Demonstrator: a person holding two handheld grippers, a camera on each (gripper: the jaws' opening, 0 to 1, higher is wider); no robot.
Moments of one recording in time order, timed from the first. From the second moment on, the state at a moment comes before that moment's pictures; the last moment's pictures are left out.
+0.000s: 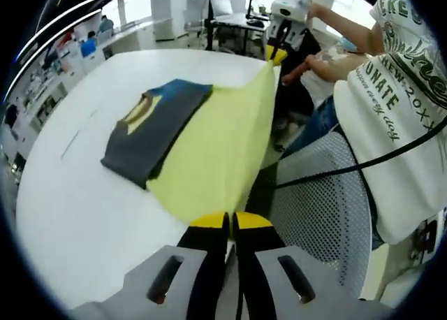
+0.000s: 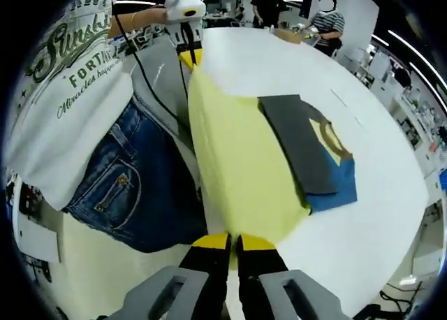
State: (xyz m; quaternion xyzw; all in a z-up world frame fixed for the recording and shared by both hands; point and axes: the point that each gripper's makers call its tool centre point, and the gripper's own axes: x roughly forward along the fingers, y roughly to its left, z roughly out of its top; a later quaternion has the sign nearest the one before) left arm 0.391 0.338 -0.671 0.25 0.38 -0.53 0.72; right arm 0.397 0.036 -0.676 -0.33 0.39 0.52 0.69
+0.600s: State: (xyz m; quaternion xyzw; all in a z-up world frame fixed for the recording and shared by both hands) left arm 0.455 0.334 -0.642 0.27 0.32 -0.50 0.76; right arm 0.460 0.030 -0.661 -0.41 0.31 0.47 0.72
